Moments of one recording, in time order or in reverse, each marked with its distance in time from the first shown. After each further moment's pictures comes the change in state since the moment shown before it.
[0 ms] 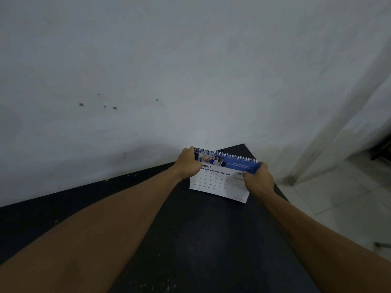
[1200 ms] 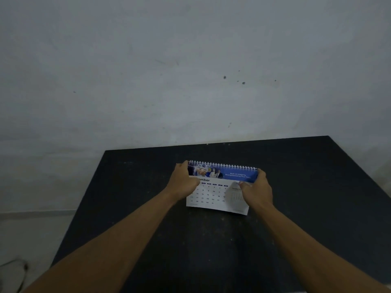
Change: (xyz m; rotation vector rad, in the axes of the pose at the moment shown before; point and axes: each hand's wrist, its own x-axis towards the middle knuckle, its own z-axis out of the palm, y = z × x) left_hand -0.336 -0.242 -0.161 -0.206 0.275 -0.173; right_hand -0.336 -0.051 0.191 0.018 -0.253 -0.187
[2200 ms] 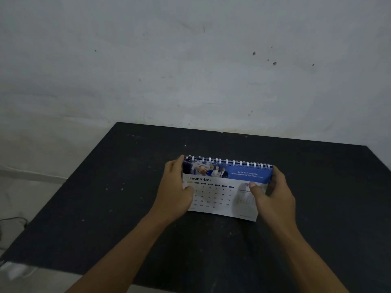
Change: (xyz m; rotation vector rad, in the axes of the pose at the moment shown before) left_hand -0.065 -0.070 0.060 -0.040 0.319 0.104; right_hand -0.025 0.064 -0.005 0.112 -0.023 -0.337
